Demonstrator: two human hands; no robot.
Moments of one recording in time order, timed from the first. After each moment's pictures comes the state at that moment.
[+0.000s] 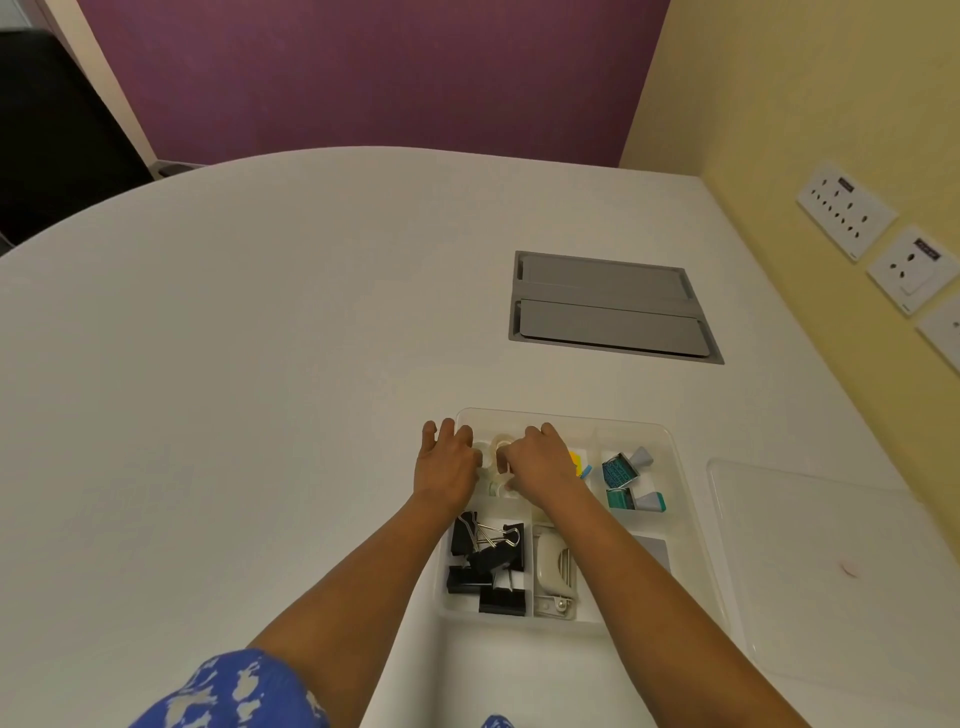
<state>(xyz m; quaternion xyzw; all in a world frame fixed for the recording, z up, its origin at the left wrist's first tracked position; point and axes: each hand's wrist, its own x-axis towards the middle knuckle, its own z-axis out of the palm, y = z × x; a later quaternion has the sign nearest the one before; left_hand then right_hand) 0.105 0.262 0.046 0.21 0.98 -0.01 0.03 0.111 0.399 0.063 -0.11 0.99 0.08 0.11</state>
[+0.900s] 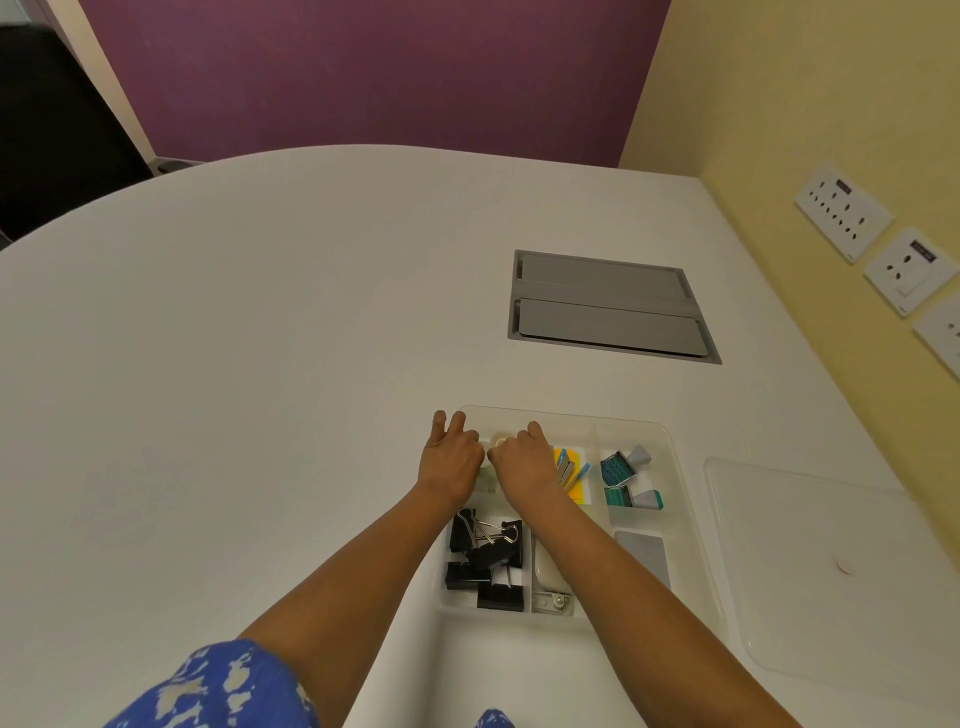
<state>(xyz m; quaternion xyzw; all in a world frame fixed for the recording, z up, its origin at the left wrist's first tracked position) 0.098 0.268 0.051 0.24 0.97 -0.06 0.04 0.118 0.376 0.070 -0.10 0.97 0.18 0.11</state>
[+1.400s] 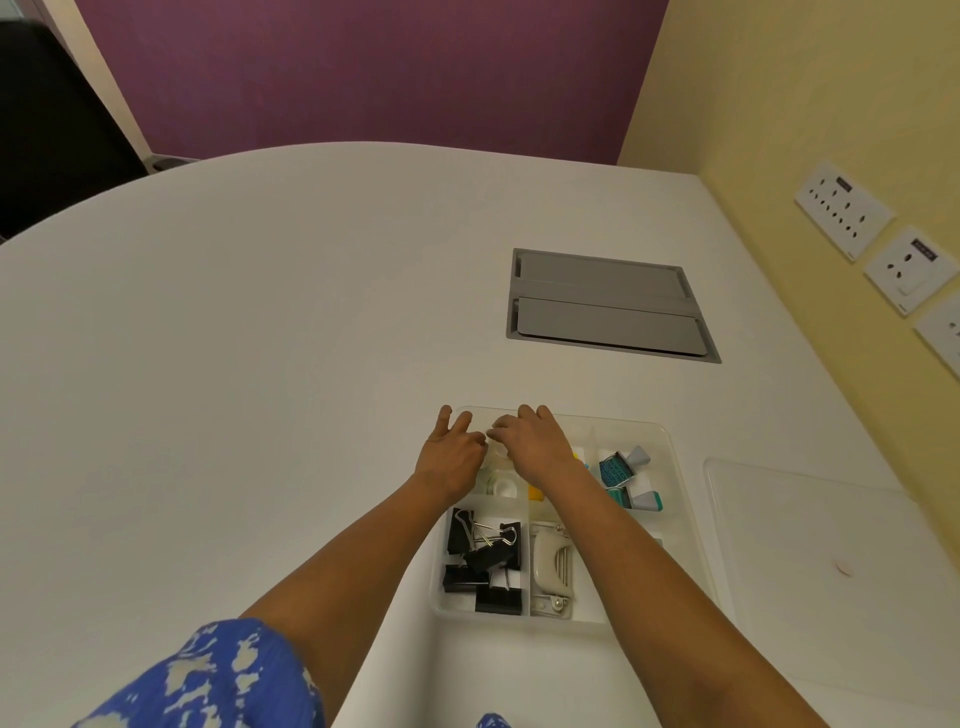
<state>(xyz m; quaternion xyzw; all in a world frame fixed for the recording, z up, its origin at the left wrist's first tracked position) 0.088 0.266 0.048 0.29 0.95 -0.07 0.06 0.099 0.404 0.072 -0.15 0.98 0.08 0.08</state>
